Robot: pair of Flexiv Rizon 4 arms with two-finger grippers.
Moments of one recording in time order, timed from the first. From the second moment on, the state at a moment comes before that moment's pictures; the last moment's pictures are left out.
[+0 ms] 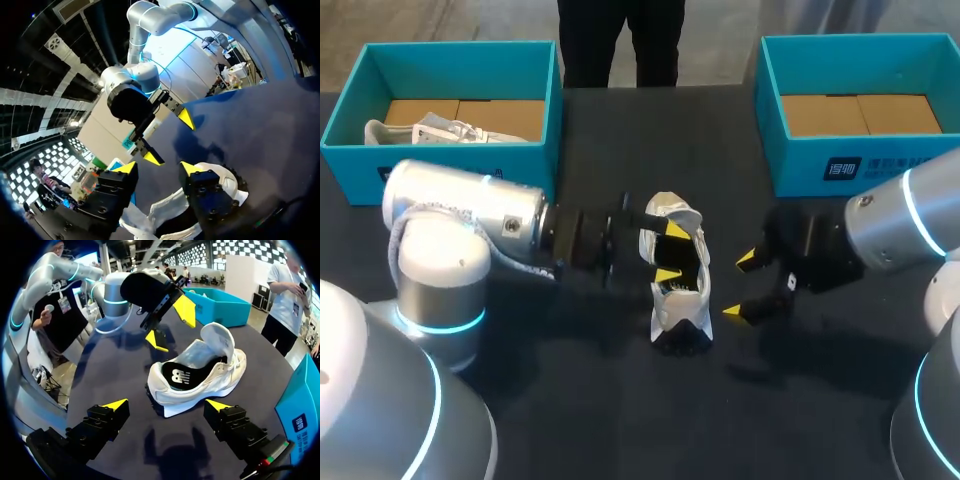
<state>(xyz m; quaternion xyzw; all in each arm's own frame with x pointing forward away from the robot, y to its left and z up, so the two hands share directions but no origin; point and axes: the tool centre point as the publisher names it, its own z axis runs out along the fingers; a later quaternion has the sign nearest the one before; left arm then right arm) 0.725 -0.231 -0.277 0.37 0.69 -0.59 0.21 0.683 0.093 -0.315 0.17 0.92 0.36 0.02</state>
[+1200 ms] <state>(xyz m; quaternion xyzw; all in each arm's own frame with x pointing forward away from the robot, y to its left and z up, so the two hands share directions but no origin) 0.735 -0.214 -0.252 0.53 0.71 -0.46 0.05 0.678 0.099 -0.304 0.18 0.91 0.36 0.06</state>
